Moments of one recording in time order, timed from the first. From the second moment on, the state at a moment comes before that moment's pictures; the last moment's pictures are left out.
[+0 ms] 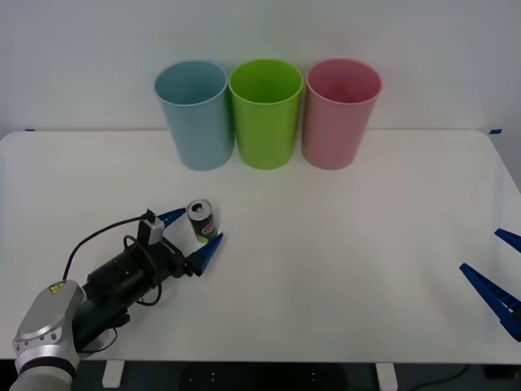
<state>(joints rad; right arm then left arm) 0.35 -0.40 -0.52 -1.66 0.96 -1.22 0.00 -0.22 0.14 0.23 -1.03 -1.31 -0.90 -0.38</state>
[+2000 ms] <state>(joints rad) 0.35 -0.40 -0.52 -1.66 0.96 -1.22 0.00 -0.29 0.14 0.27 -0.97 -1.30 -0.86 -0.39</state>
